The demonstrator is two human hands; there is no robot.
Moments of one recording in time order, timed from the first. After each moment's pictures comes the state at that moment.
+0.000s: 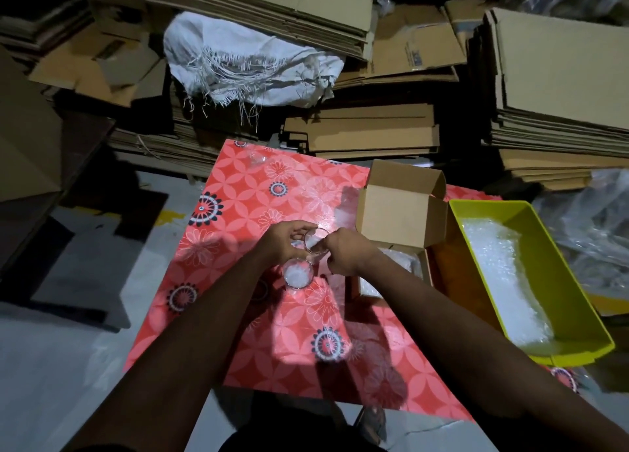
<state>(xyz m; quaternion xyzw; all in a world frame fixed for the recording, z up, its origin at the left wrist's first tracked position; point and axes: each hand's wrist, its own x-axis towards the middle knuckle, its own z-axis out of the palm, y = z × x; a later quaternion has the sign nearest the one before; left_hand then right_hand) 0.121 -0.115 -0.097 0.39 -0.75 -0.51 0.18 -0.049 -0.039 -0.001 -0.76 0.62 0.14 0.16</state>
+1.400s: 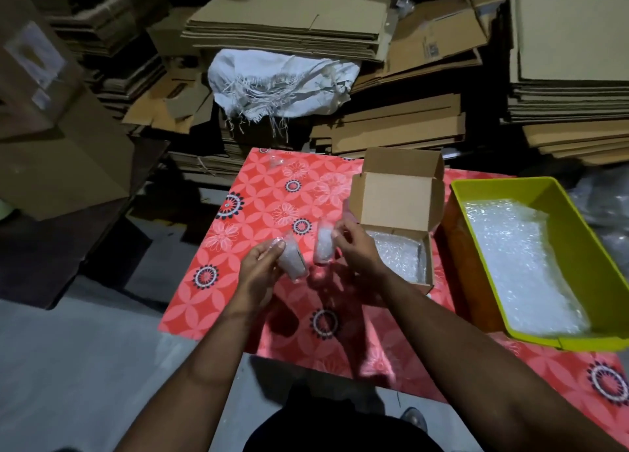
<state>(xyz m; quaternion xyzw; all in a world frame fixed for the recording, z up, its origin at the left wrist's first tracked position) 0.121 0.031 -0.048 0.51 -0.30 -0.64 0.48 -0.091 0.027 -0.059 -0.51 0.62 -0.42 0.43</state>
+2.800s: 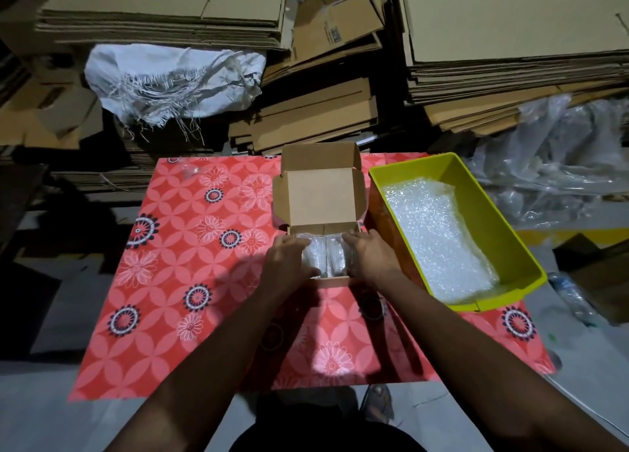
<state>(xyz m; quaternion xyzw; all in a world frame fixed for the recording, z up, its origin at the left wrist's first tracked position) -0.023 0.010 -0.083 0.47 -0.82 -0.28 0.16 -0.222 0.080 -0.066 -0.61 0.78 -0.05 0.12</state>
